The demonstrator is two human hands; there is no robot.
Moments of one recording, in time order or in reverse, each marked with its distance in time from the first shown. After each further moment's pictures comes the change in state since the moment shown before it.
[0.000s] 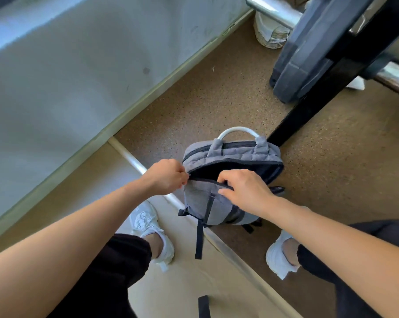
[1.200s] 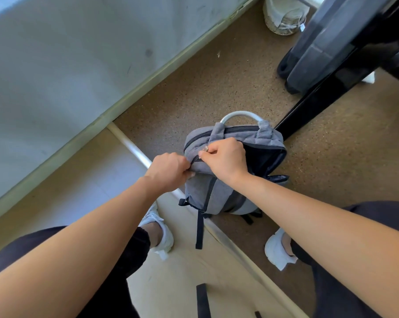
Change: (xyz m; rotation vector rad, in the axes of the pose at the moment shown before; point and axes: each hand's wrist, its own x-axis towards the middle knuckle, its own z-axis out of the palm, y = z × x) left_hand 0.021 -0.029 0.035 0.503 0.180 0.227; right_hand 0.064 -0.039 0.023 0.268 0.325 0.234
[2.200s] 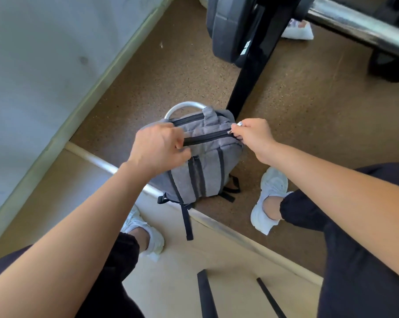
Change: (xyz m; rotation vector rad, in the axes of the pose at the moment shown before) left_hand 0.020 0.081 -0.064 -0.042 0.276 0.201; right_hand -0.025 0.130 -0.098 0.422 0.107 0.527
